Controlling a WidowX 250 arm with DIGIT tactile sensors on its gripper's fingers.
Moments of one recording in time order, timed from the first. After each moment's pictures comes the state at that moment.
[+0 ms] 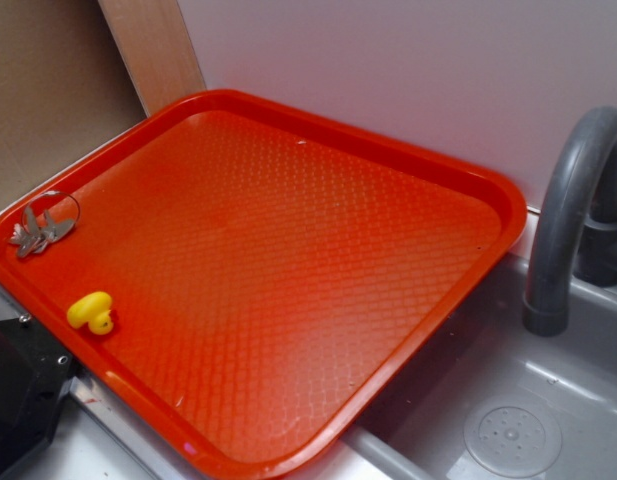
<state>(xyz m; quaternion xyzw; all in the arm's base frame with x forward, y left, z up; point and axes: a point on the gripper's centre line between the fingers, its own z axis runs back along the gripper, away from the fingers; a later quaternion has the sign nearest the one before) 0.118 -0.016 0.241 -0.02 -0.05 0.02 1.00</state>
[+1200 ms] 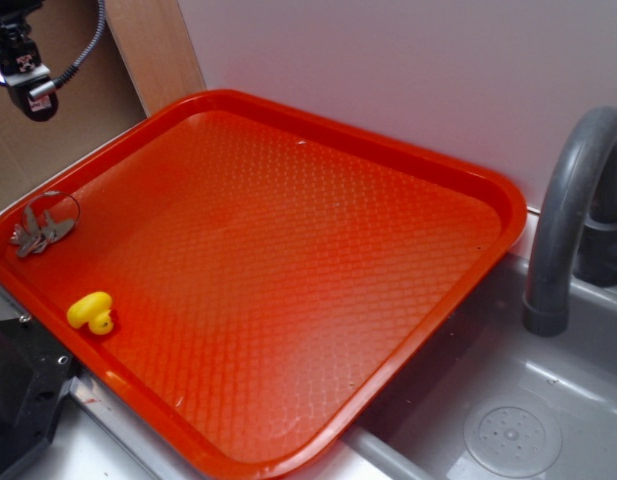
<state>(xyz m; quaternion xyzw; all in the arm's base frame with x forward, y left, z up) 0.171 0.143 0.148 0.07 0.03 0.00 1.00</state>
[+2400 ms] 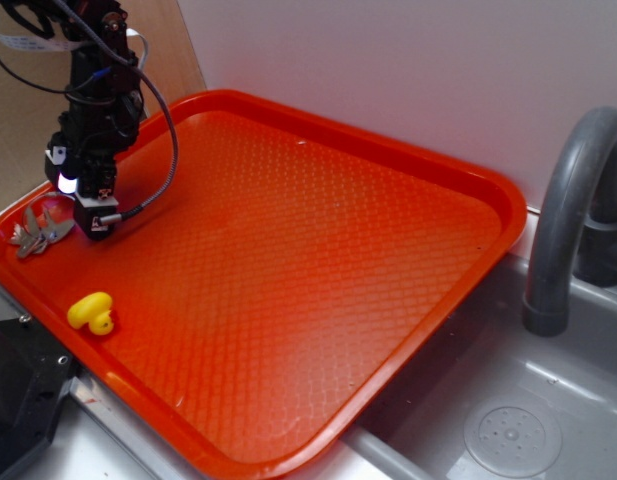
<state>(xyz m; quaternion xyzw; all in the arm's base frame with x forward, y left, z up) 0.181 0.144 0.026 0.10 0.20 -0.03 0.97</state>
